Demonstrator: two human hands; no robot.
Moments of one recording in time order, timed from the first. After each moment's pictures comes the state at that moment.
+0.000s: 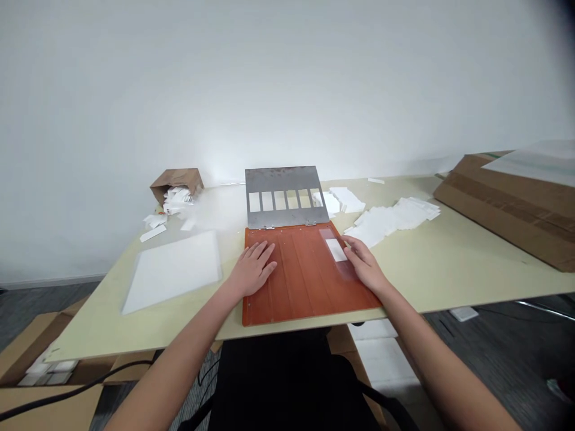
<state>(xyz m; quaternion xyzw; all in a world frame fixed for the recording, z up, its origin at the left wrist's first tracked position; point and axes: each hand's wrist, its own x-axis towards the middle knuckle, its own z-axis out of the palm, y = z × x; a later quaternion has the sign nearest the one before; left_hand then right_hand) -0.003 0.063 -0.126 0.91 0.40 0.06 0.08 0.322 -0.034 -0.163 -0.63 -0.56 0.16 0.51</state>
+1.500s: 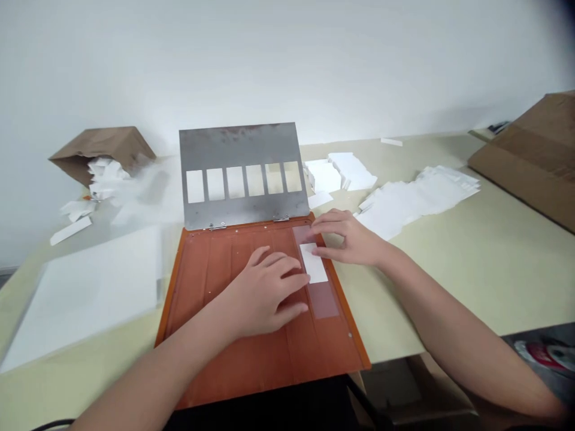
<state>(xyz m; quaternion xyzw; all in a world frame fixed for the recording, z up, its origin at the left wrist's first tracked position) 0.084 0.043 -0.083 0.97 0.17 0.05 0.18 0.347 0.033 -0.110 -0.50 -0.81 0.15 0.26</state>
